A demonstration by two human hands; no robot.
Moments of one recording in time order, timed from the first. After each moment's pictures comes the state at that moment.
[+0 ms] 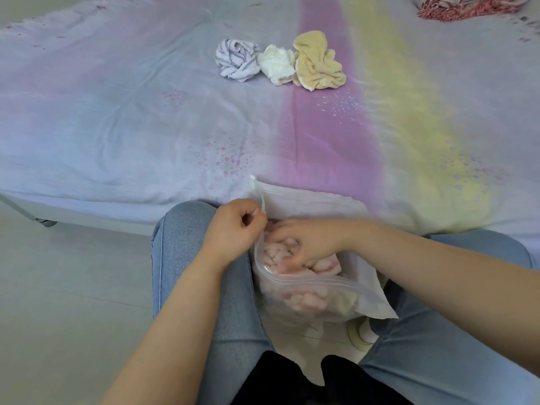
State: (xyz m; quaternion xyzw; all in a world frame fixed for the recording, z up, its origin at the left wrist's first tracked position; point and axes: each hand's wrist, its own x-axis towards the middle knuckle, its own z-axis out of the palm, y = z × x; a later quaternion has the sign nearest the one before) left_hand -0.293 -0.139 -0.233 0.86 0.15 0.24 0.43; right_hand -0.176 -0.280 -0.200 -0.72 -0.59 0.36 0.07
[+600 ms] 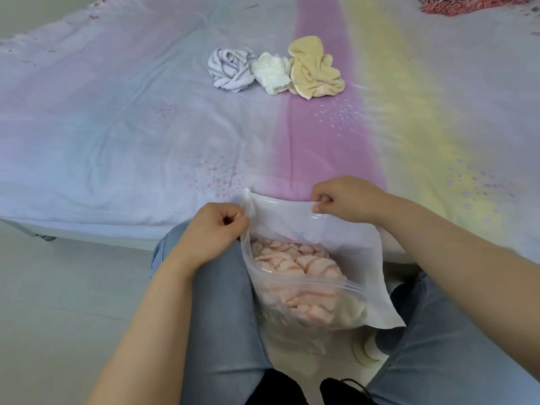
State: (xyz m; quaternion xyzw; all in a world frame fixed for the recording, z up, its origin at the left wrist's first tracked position) left_hand -0.270 -0.104 -0.199 0.86 0.16 0.12 0.47; right_hand -0.073 -0.289 -0.167 -0.86 -0.47 0.20 0.08
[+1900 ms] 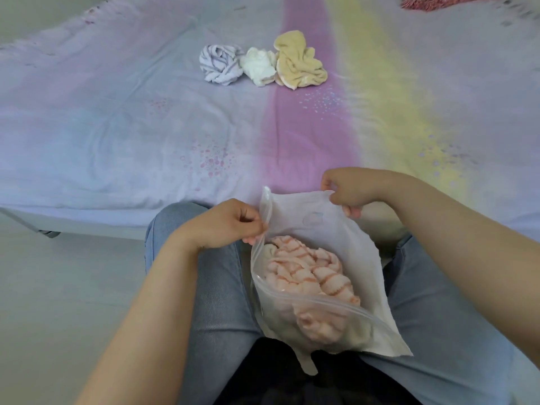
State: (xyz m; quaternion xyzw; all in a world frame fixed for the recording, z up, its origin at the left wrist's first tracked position) left_hand -0.292 -0.152 -0.175 0.87 0.10 -0.10 0.48; right_hand -0.103 -0.338 -0.150 -0.87 -0.37 0.31 0.07
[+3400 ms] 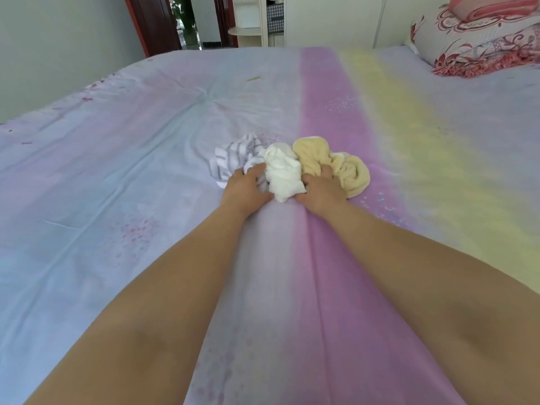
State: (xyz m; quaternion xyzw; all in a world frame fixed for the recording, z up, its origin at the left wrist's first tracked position) left_hand 0.102 0.120 -0.212 0.93 0.25 0.13 0.25; right_hand 0.196 -0.044 -0.209 -0.94 -0.28 0.08 0.20
